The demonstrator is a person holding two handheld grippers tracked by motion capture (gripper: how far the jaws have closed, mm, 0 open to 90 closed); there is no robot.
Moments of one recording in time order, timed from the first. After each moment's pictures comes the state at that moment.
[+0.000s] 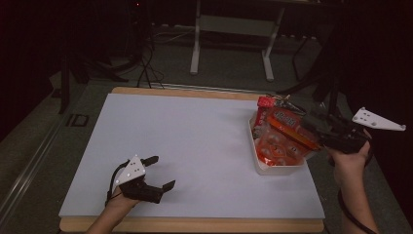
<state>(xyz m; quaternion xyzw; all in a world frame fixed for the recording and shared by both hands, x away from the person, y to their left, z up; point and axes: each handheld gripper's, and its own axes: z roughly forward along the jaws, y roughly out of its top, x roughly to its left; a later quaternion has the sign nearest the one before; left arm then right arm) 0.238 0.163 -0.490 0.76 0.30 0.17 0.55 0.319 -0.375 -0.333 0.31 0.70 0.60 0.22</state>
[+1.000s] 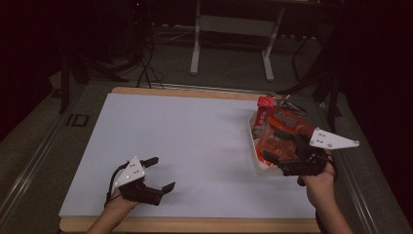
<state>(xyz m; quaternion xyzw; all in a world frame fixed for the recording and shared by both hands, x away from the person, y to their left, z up) 0.234 0.164 -0.489 0.76 0.29 0.17 0.56 0.282 -0.292 -0.366 0.24 0.75 0.60 0.14</state>
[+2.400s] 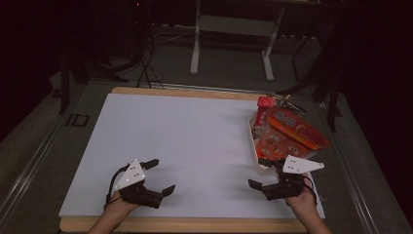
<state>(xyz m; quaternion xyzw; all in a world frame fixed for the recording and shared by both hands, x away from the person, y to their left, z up) 0.229 0.163 -0.491 0.76 0.28 0.17 0.56 0.271 -0.283 -0.460 0.23 0.80 0.54 0.10</state>
